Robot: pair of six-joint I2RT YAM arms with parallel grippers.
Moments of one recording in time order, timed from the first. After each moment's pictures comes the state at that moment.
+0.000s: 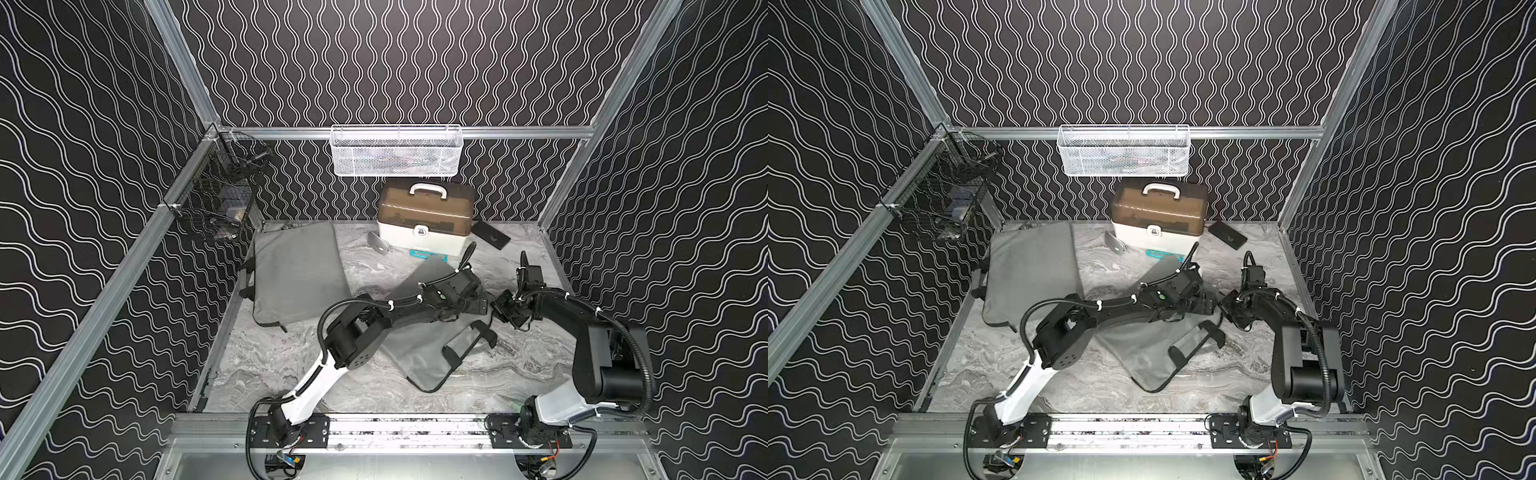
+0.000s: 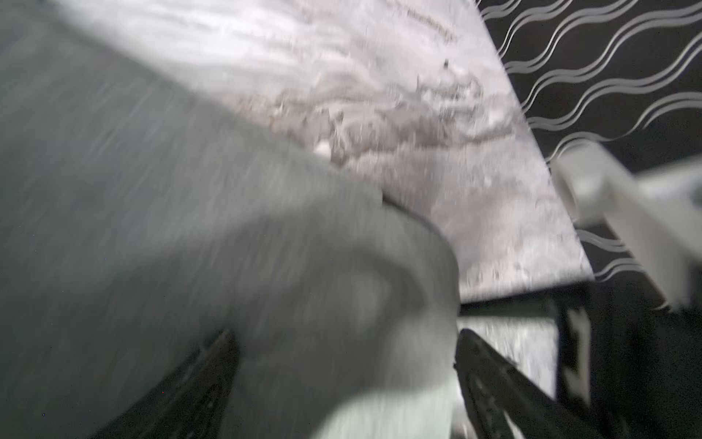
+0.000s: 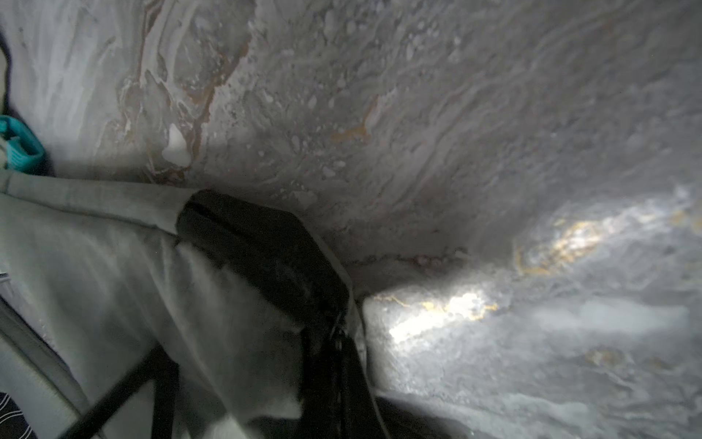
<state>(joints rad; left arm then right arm) -0.89 2.41 1.84 -0.13 -0.01 -0.70 -0.04 1.55 0.81 -0.46 -0.23 0.83</state>
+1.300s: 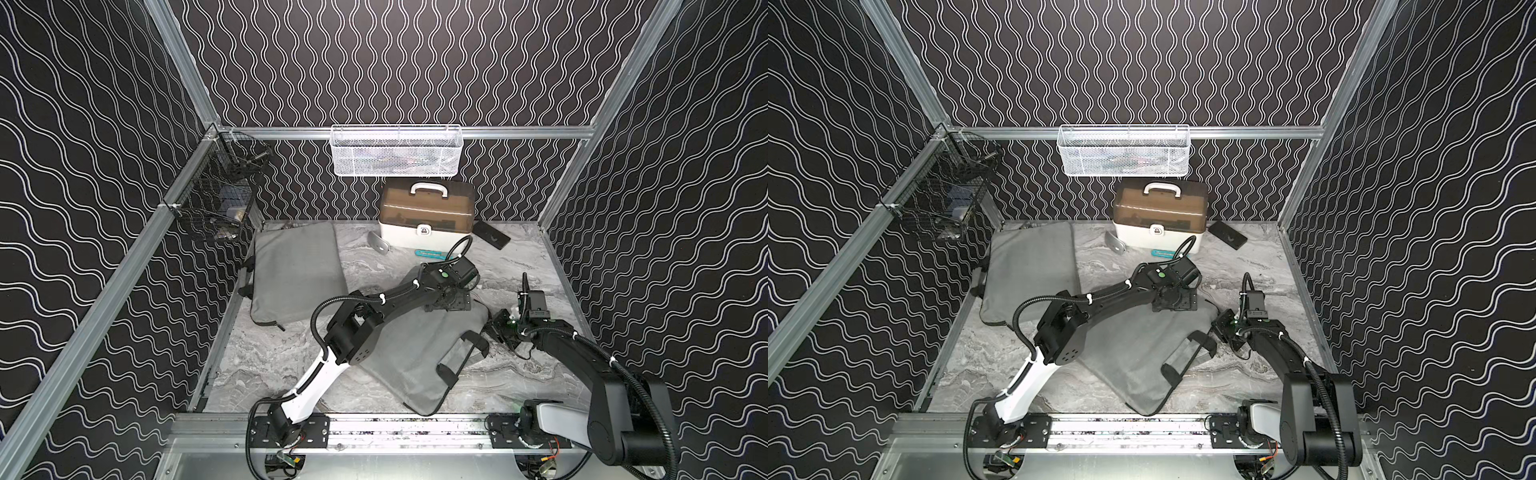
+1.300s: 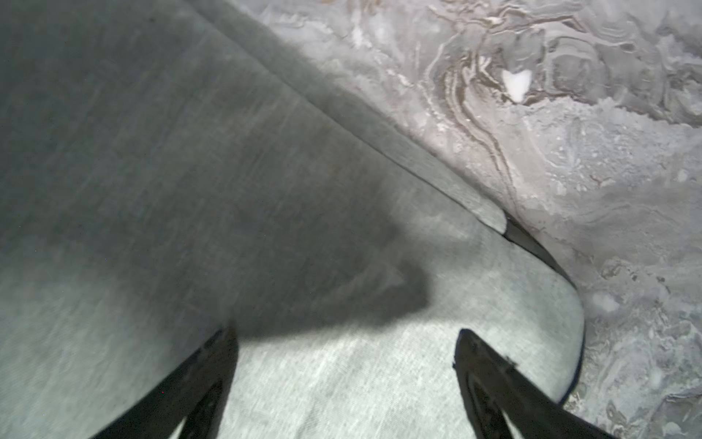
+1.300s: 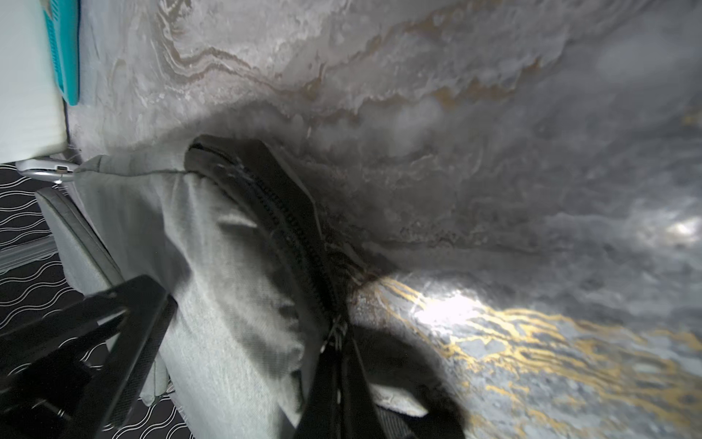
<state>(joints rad) -0.85 2.38 2.12 -0.89 -0.06 -0.90 0.00 1.25 0.53 -0.36 -0.36 0.90</state>
